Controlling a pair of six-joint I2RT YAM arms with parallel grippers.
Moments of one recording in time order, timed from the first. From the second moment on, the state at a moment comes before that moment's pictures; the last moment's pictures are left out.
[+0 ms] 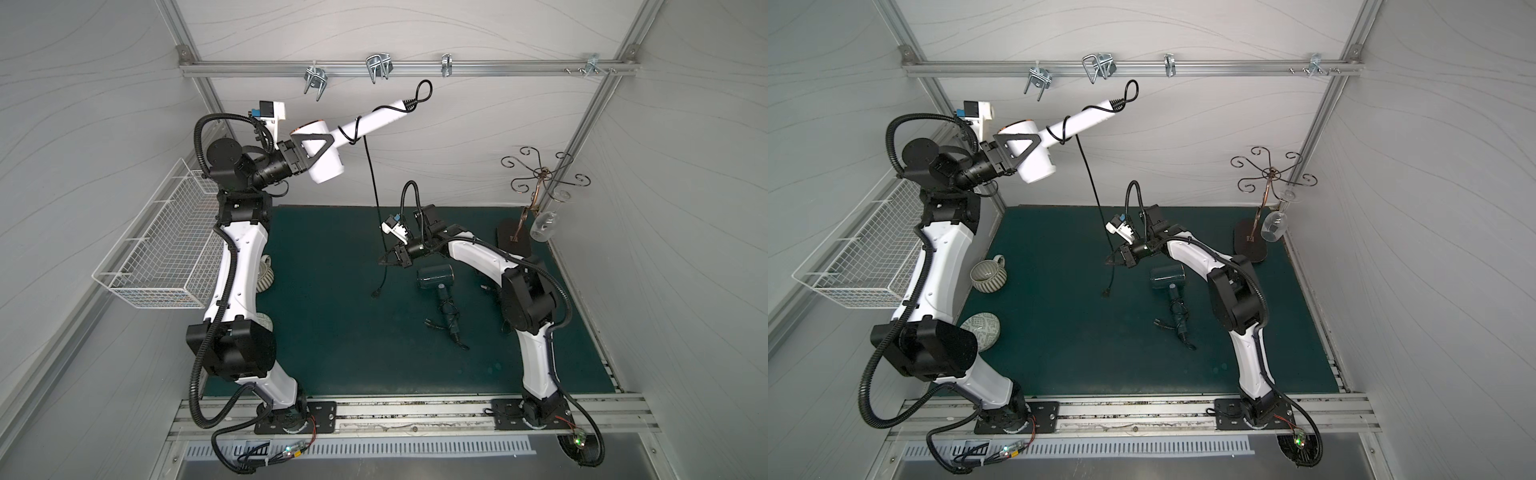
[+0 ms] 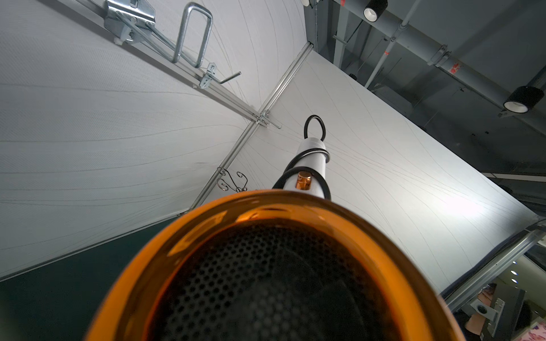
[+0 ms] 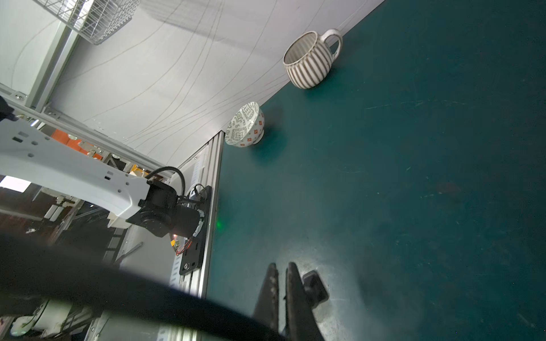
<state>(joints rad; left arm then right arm) 0.13 1.63 1.82 0.28 1.15 -1.10 0.62 2.11 1.73 -0.42 -1.04 -0.08</state>
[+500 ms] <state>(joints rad) 0.20 1.66 1.85 -0.24 0.99 -0.70 0.72 1.75 1.61 -0.76 -0.80 -0.21</state>
